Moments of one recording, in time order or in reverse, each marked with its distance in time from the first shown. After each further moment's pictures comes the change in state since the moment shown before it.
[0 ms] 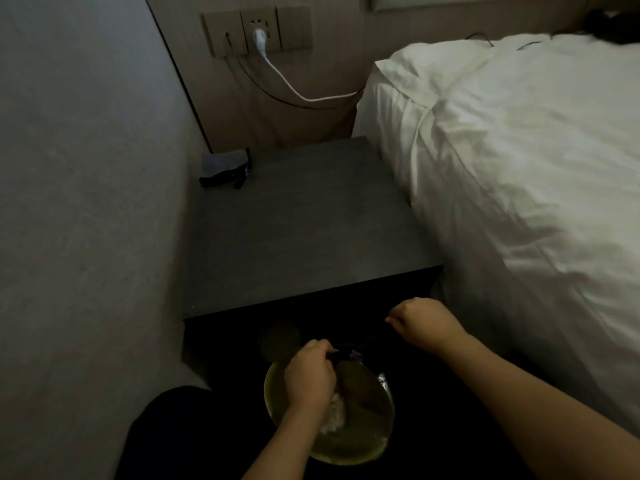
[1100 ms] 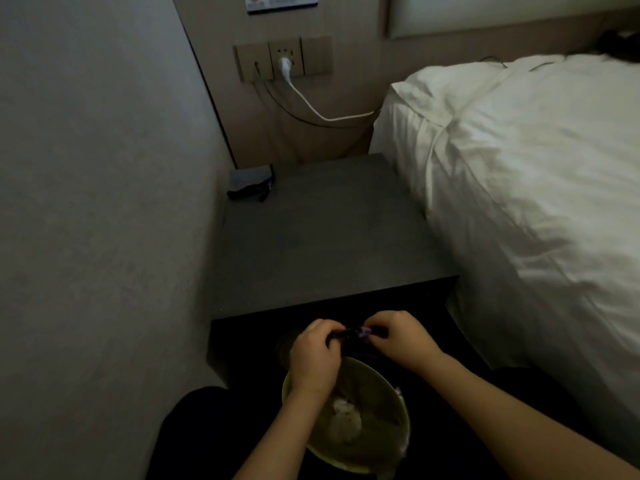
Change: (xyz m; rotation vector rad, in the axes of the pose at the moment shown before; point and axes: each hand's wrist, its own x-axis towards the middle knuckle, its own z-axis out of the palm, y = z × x) left_hand 0.000 0.010 -0.054 -0.238 0.179 0.143; right_hand 0.000 -0.060 -0.005 0.512 0.134 0.003
